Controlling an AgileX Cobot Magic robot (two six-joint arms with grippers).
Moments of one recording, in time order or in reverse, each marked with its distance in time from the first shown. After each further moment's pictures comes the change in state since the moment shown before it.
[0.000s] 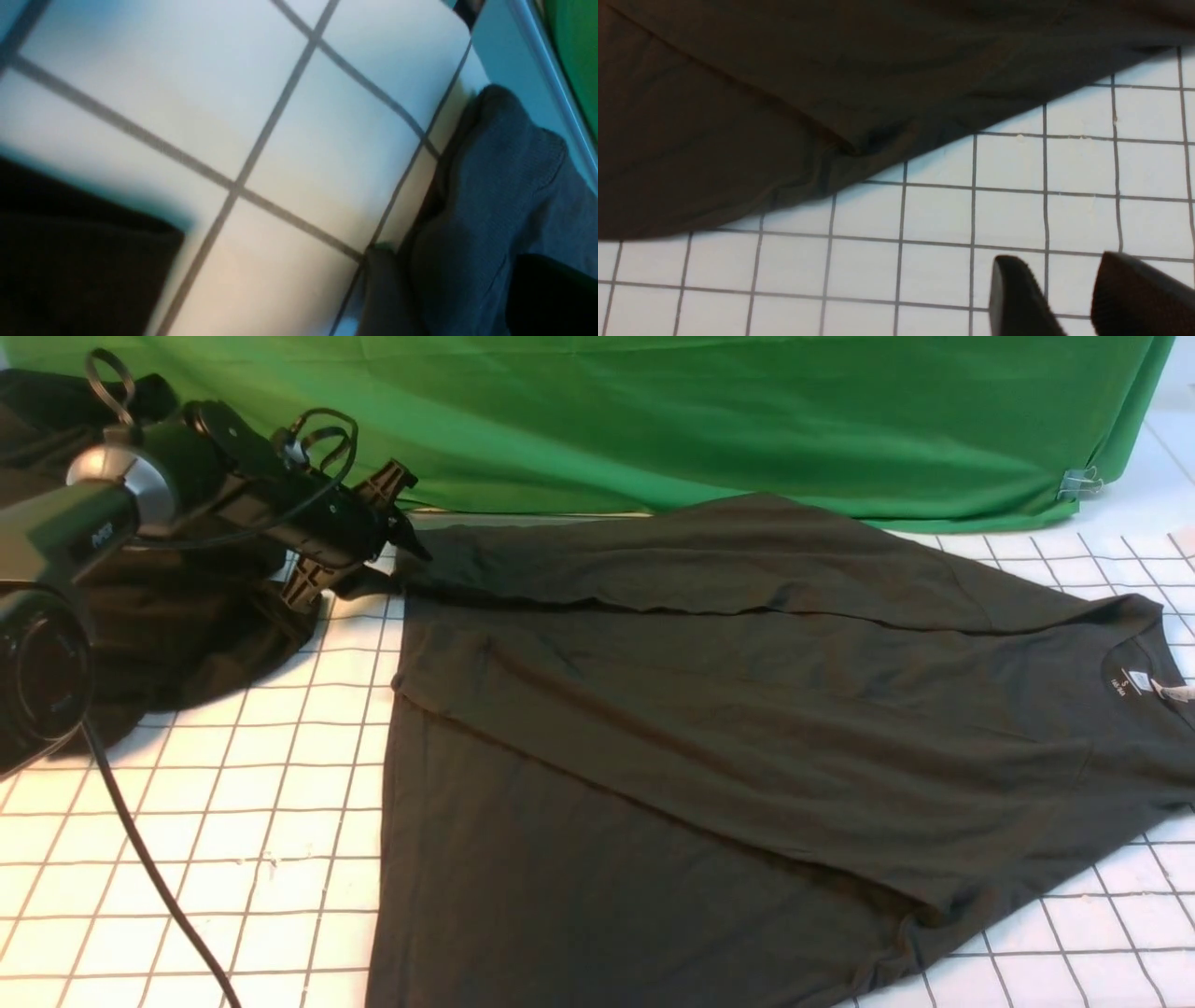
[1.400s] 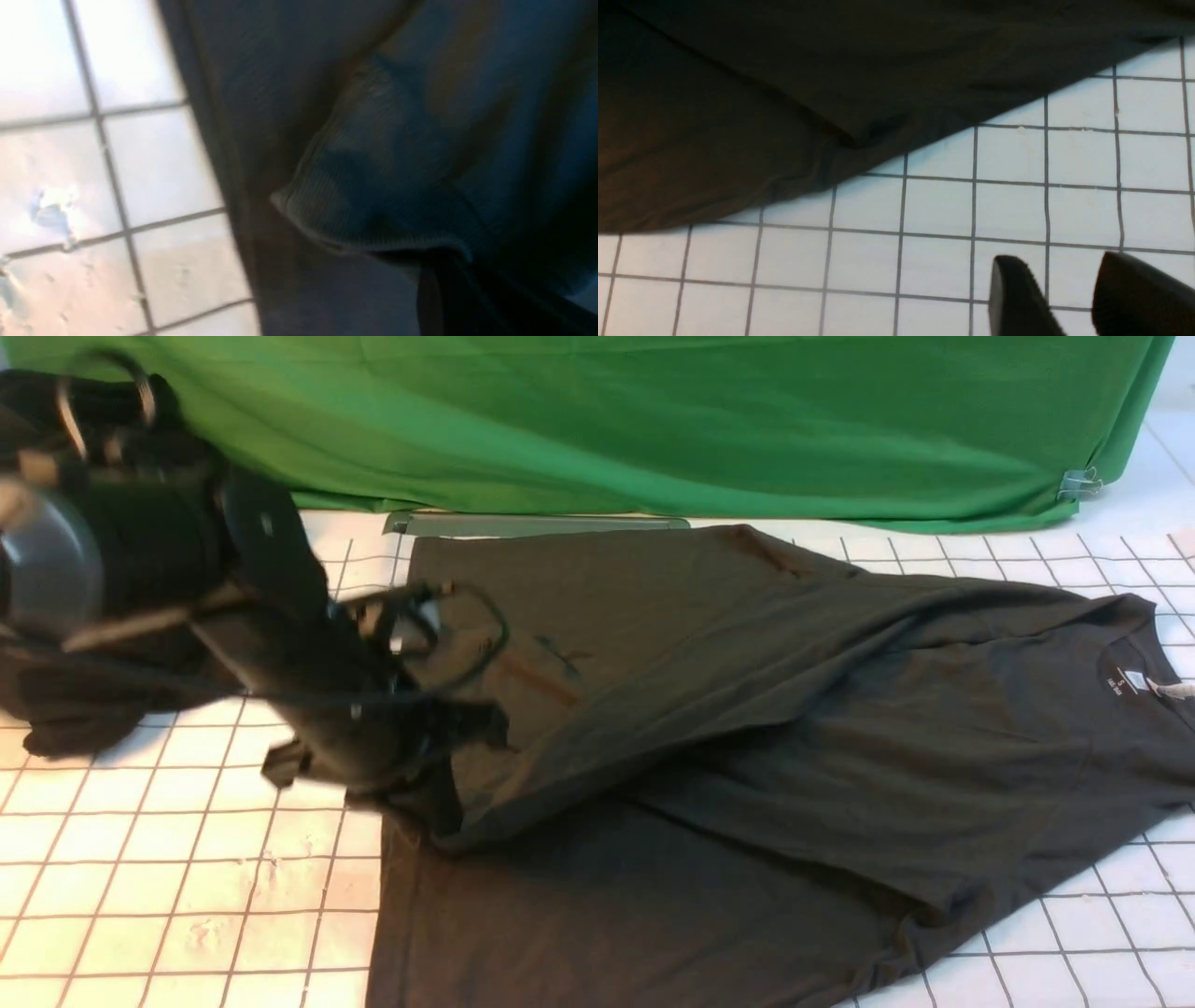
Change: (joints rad) right arm 0.000 0.000 0.000 0.000 0.013 0.001; left arm -0.286 -0.681 0.937 0.198 0.149 0.322
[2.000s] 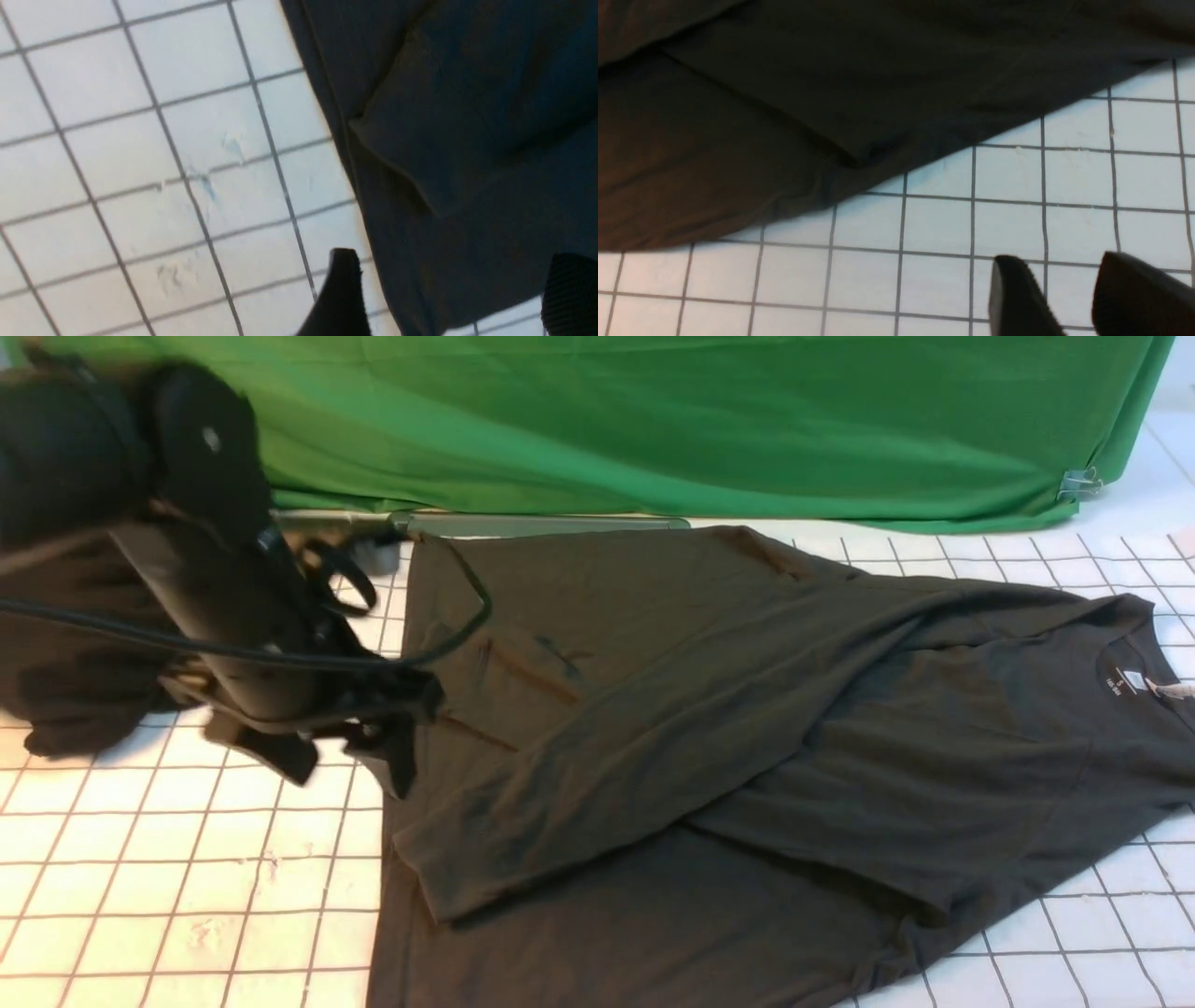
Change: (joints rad) right arm 0.000 0.000 0.000 0.000 -0.035 -0.003; left arm -0.002 -0.155 -0.157 0.258 0.319 -0.031
